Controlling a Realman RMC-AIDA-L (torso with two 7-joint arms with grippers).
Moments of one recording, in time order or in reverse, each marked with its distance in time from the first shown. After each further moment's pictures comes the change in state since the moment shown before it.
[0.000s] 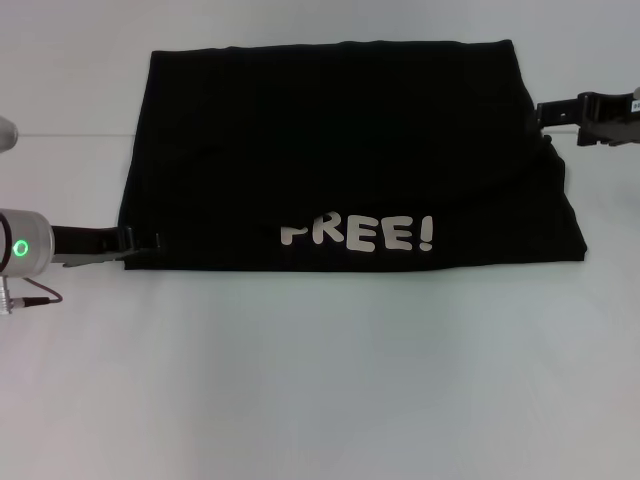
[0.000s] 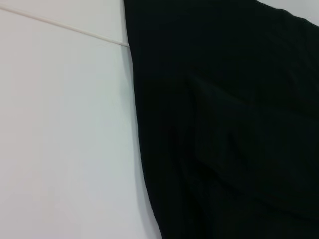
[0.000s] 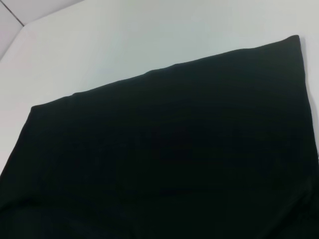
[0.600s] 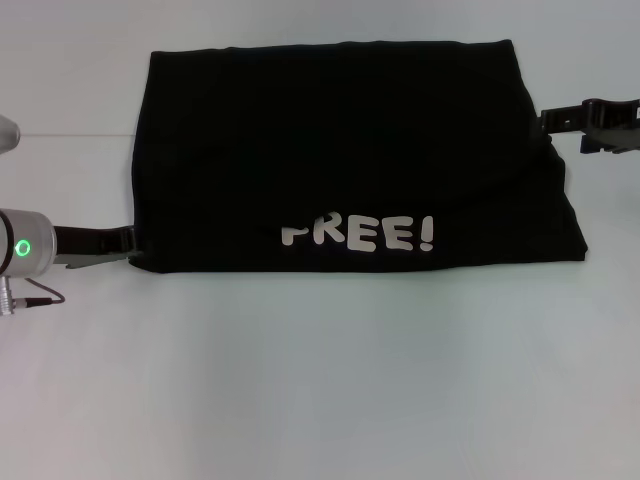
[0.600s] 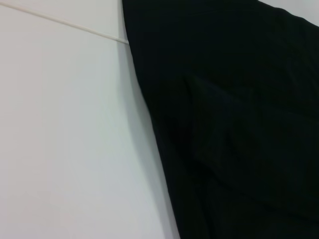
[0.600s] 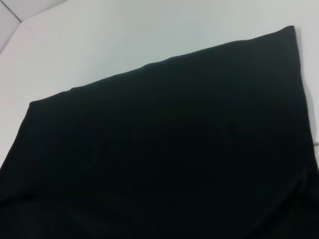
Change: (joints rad) left arm -0.001 -0.002 0.000 0.007 0.005 0.015 -0.018; right arm -0.011 -0.005 0.005 -0.006 0.002 -0.030 0.000
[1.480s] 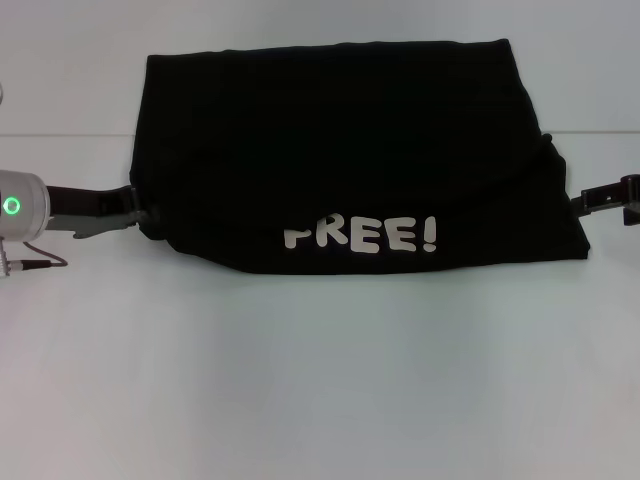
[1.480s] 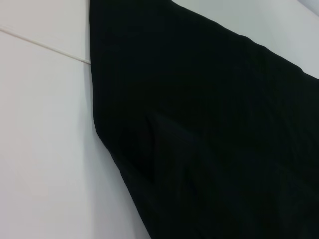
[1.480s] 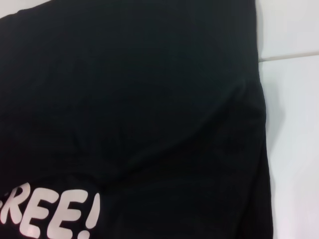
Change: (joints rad) left arm -0.054 0.044 -0.105 0.000 -0.004 0.136 -0.048; right arm -0.064 -0.026 -0.017 0.001 -0.111 -0.104 -0.022
